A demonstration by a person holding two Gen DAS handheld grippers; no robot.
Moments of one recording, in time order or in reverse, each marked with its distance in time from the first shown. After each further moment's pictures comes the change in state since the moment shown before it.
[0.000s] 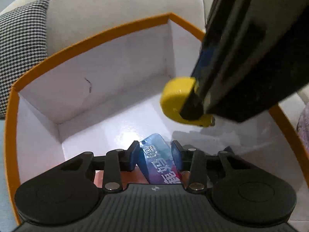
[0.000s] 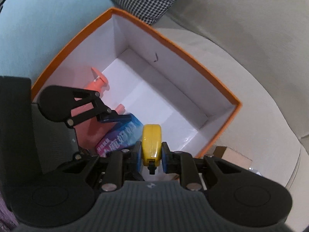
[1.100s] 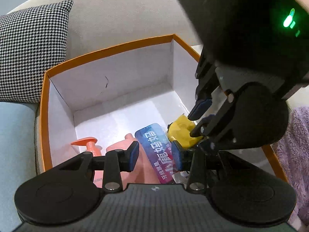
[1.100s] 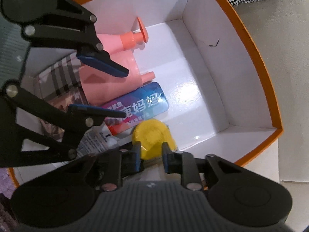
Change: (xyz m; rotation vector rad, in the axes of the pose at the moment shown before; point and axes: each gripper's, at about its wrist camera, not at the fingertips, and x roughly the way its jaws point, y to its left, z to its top) left arm -0.057 0.006 -0.017 -0.072 -0.035 -0.027; right arm 0.033 0.049 -0.022 -0.397 0.110 -0.119
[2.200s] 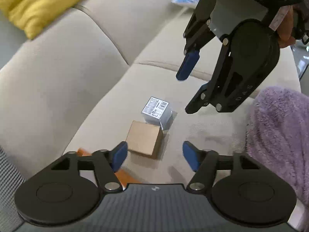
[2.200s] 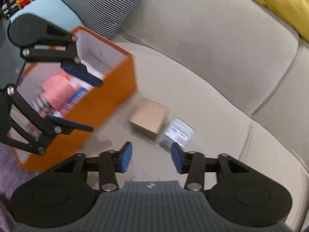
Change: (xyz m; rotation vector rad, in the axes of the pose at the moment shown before) left arm 0.021 -0.135 0.132 0.600 0.037 -0.118; right arm -0.082 -0.088 -0.209 0.509 -0.330 -0.050
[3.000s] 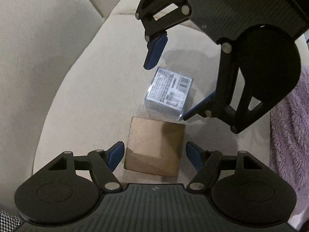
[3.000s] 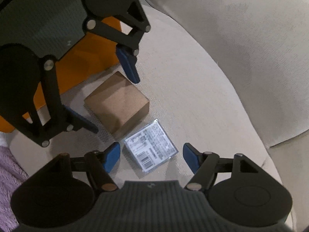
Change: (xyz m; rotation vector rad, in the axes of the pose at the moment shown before) left arm 0.140 0.036 0.028 0.074 0.299 -0.169; right arm 0.104 -0.041 0.026 -0.338 0.101 0.117
